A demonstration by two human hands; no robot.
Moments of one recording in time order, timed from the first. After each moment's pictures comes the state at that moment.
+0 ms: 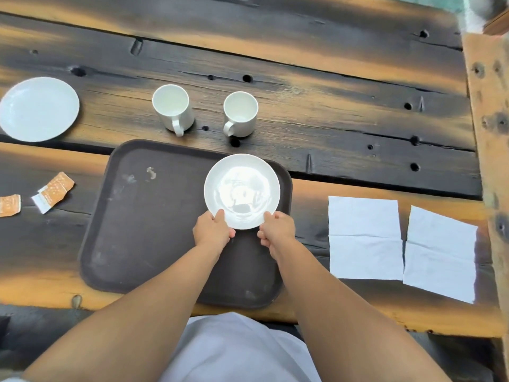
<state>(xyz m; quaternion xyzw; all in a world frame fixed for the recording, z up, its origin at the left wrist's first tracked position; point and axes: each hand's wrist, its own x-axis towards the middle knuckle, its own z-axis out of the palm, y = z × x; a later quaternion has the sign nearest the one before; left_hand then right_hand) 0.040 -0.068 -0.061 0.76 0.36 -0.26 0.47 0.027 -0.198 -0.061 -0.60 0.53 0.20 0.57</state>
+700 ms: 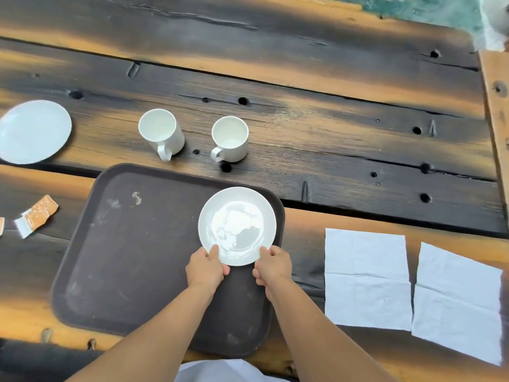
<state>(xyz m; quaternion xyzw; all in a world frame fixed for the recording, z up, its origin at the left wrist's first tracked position) 0.035 -0.098 -0.087 0.77 0.40 -0.26 0.44 0.027 -0.227 -0.091 -0.61 0.51 0.24 0.57</state>
